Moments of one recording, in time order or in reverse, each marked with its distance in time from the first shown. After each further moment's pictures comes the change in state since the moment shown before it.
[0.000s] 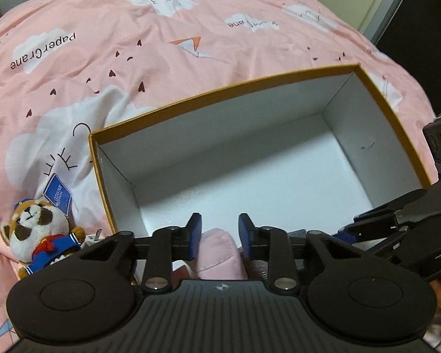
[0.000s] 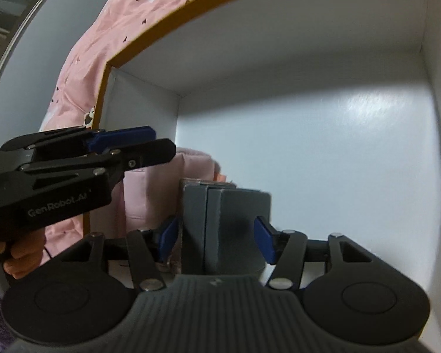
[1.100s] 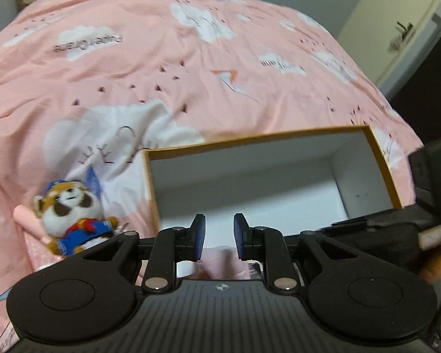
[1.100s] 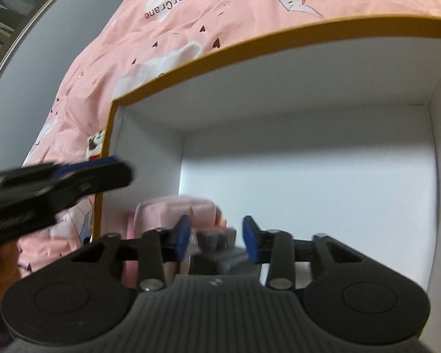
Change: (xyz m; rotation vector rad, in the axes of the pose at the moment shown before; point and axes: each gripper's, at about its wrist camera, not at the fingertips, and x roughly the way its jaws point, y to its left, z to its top) left arm -0.051 0.032 -0.006 -0.223 -0.121 -0.012; right arm 0.004 0.026 0.033 -0.076 -0.087 -0.064
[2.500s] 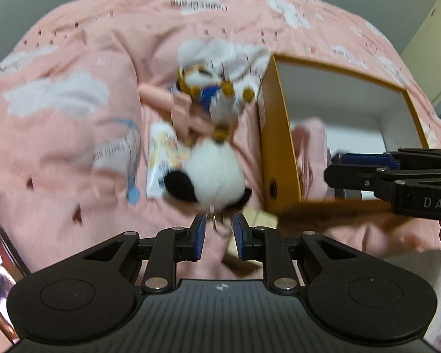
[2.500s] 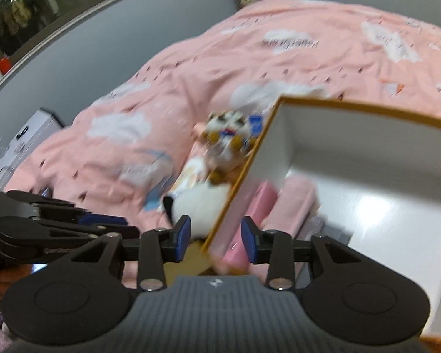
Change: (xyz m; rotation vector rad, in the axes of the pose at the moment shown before) left arm -0.101 0.040 -0.149 -0.195 0.044 0.201; right arm -0.049 0.125 -0.103 -0.418 -0.168 0.049
